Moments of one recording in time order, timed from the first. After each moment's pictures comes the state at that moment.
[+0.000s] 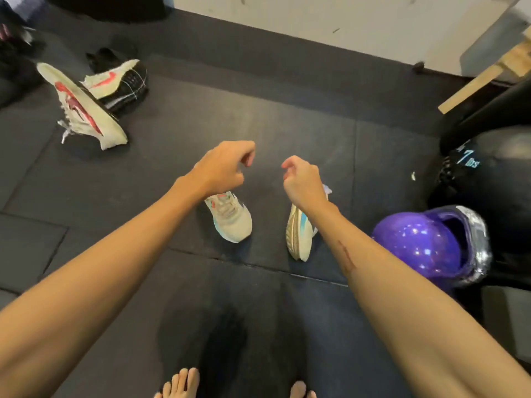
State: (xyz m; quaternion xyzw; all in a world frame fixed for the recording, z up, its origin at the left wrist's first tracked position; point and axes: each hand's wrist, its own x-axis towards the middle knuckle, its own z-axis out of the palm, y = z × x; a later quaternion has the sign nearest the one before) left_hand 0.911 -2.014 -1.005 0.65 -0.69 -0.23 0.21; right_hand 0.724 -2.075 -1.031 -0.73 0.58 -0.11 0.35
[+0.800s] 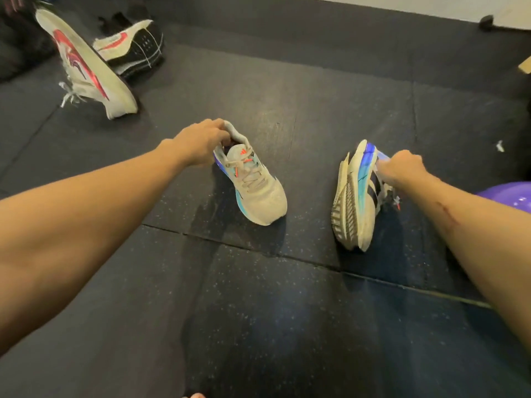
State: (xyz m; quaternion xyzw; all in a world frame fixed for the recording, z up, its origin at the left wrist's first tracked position) left_hand 1.014 -2.008 -1.163 0.70 -0.71 -0.10 -0.08; right_hand 0.644 -2.133 -1.171 -0.62 0.75 0.03 0.21
